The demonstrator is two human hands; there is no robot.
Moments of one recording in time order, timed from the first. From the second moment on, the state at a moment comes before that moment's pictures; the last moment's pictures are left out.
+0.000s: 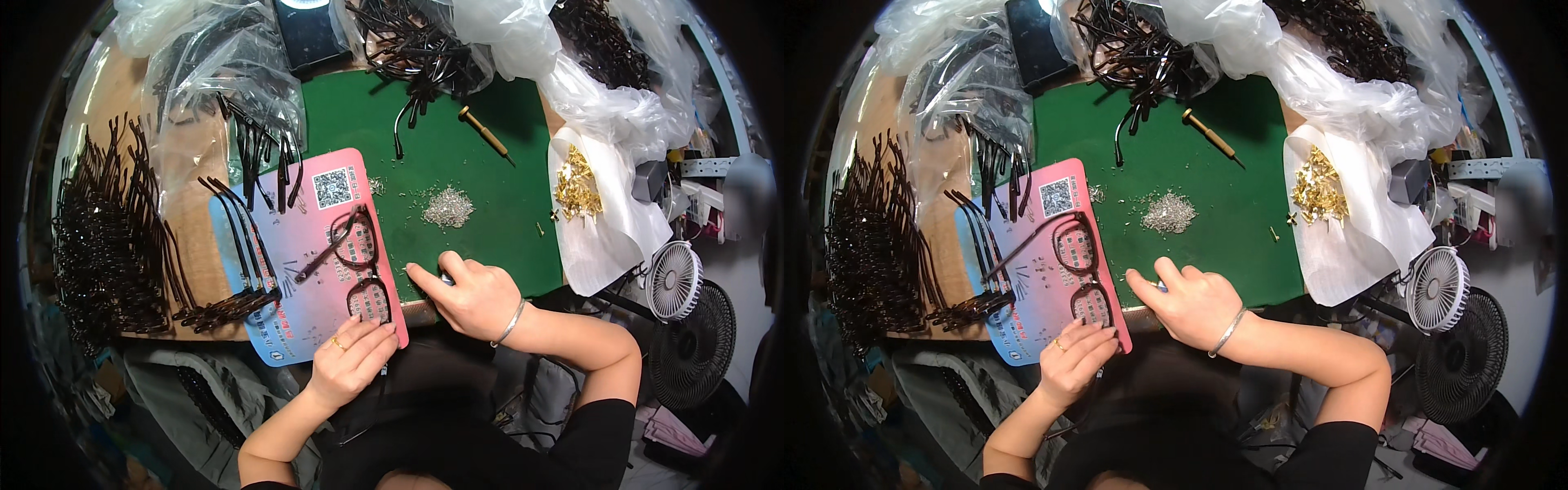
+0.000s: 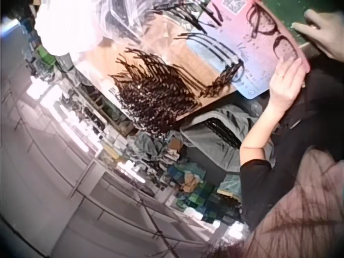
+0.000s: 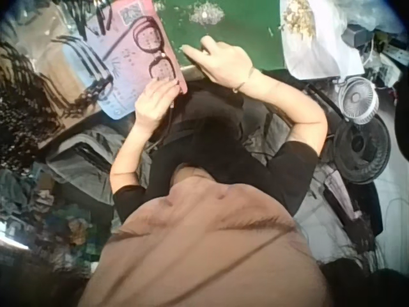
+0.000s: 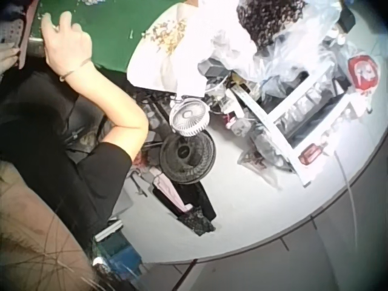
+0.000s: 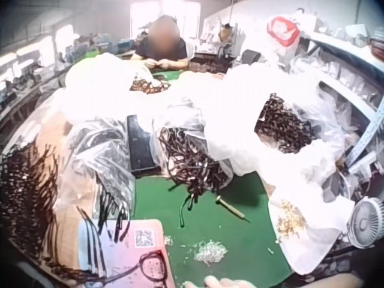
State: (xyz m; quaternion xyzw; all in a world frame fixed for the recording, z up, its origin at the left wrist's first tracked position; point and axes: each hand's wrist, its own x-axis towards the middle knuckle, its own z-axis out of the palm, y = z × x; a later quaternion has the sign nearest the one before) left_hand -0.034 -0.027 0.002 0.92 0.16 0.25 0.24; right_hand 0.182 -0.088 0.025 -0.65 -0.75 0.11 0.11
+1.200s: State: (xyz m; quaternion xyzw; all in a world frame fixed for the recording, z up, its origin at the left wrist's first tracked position) left_hand -0.030 -0.020 -0.016 0.89 0.21 0.30 0.29; right_hand 0.180 -0.095 0.020 -0.53 -0.75 0.35 0.18
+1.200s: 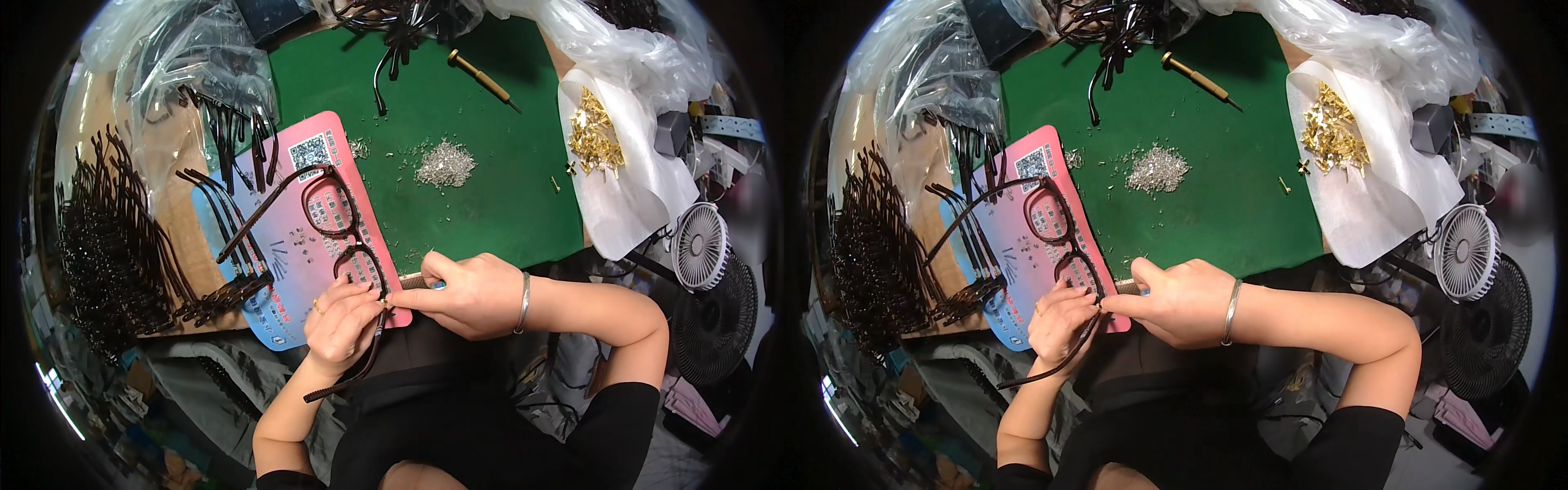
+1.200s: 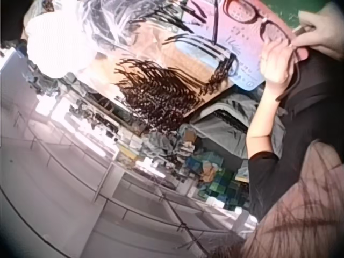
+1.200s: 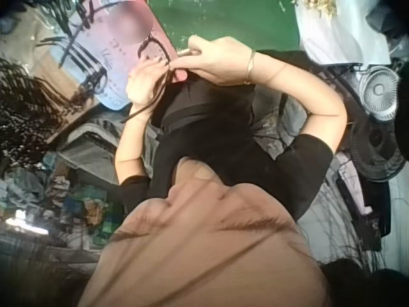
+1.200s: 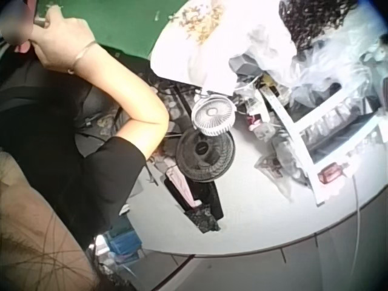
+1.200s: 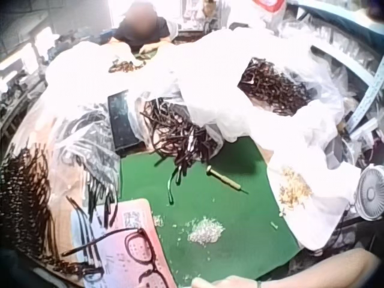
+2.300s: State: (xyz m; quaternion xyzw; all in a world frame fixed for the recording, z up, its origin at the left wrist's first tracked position) left_hand -0.024 -0.022 0.069 0.90 0.12 0.28 0.31; right_hand 0.190 -0.086 0.031 -0.56 -0.73 0.32 0.21
